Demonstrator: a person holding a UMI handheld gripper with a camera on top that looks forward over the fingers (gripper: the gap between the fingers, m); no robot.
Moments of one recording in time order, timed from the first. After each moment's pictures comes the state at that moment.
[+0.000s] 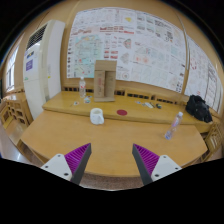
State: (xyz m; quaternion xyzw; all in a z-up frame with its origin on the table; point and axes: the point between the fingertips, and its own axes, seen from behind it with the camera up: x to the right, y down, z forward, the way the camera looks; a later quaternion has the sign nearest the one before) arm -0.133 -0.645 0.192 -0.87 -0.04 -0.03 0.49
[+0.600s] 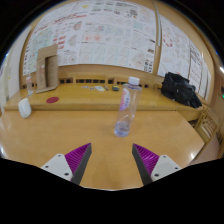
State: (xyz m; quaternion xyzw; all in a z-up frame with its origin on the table) arm 0.250 -0.498 0.024 -0.87 0.06 -0.10 0.48
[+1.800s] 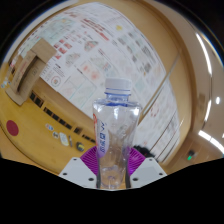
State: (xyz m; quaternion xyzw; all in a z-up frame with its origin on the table) arm 0.273 -0.288 0.263 -0.69 -0.04 -0.42 0.59
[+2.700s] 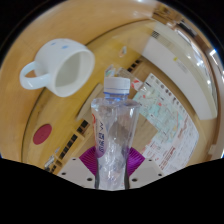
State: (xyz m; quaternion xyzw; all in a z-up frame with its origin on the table) arm -0.165 -0.144 0.184 -0.29 -0.65 -0.62 0.34
